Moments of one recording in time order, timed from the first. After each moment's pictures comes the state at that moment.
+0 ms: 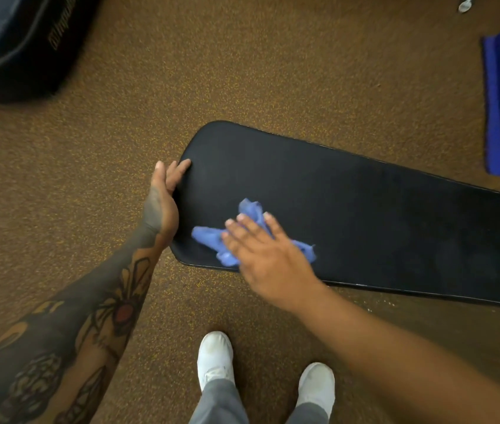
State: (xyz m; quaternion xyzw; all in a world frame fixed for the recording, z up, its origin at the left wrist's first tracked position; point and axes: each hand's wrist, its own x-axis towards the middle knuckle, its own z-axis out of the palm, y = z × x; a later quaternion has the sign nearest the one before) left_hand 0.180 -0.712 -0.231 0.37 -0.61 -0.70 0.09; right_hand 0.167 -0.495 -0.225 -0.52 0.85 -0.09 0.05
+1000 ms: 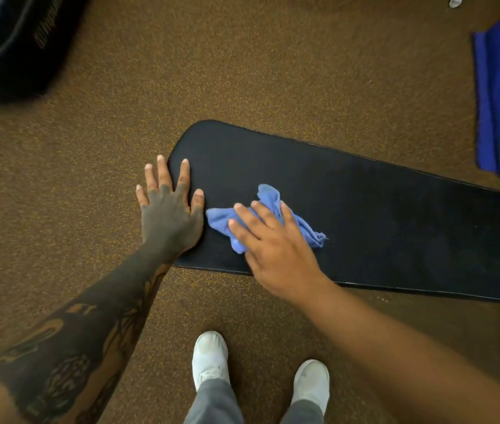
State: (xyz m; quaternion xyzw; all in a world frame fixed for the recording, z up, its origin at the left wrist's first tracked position) left_hand 0.188 -0.689 -0.234 0.28 -0.94 -0.18 -0.04; right_hand 0.149 -0.478 -0.217 -0.47 0.87 -0.08 0.06
